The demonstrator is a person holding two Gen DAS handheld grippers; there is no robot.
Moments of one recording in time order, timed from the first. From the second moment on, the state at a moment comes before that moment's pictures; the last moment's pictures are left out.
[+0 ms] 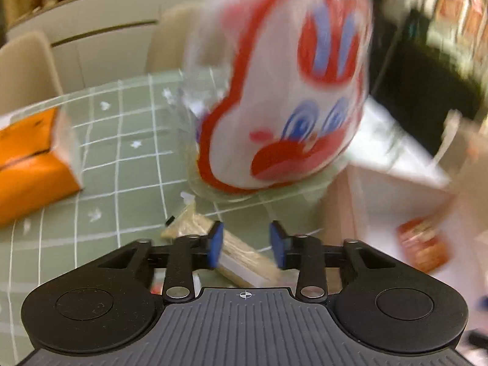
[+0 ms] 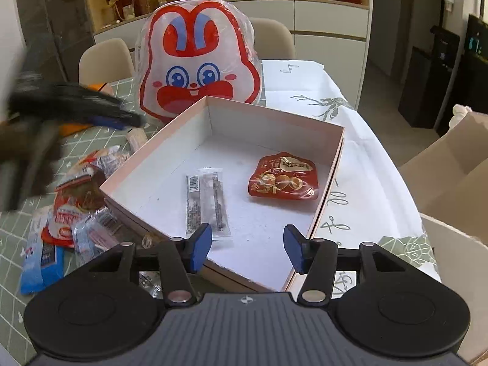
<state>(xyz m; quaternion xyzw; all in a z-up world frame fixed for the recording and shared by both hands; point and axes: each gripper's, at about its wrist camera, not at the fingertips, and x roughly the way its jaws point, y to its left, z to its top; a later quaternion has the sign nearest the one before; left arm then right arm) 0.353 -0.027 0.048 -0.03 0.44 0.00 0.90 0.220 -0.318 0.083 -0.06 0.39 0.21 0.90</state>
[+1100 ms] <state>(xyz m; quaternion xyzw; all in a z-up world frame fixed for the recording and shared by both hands) 0.092 0.032 0.066 -0.22 0.41 -0.06 0.88 0.358 -0.061 0.058 -0.18 0.46 0.26 0.83</state>
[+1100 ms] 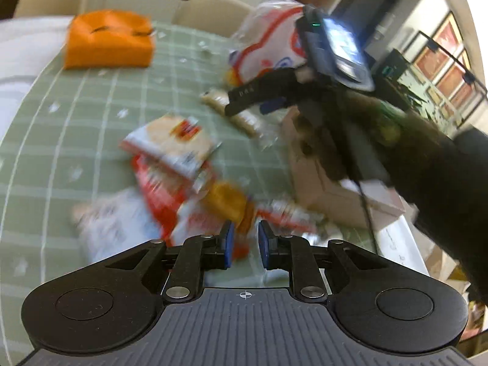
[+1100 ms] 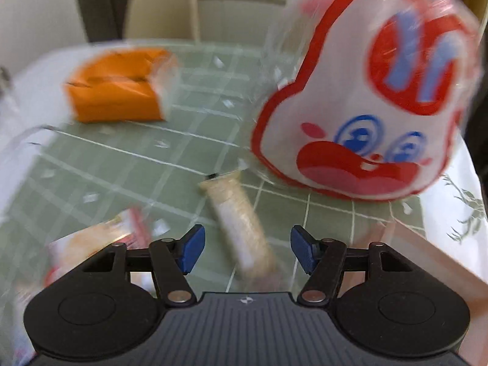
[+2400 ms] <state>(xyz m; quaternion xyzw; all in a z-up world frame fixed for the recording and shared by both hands) 0.033 -0.010 0.065 -0.21 0.49 0.03 0.85 0.168 -0.180 0.072 0.00 0.44 0.38 0.81</state>
